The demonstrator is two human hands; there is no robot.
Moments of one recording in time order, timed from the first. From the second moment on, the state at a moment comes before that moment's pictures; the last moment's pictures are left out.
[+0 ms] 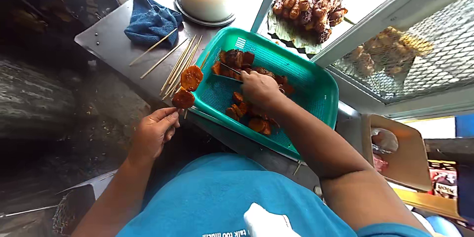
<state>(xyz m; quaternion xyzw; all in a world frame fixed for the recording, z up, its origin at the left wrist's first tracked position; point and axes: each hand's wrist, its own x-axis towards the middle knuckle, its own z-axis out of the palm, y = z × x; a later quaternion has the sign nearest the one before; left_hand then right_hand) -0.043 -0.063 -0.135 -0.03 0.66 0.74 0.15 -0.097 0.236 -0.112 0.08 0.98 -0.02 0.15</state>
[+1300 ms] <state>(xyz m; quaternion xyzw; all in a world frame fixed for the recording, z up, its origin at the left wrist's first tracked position) -0.084 -0.053 -0.113 0.19 0.63 0.65 0.39 0.052 0.380 -0.078 0.00 0.70 -0.68 0.23</state>
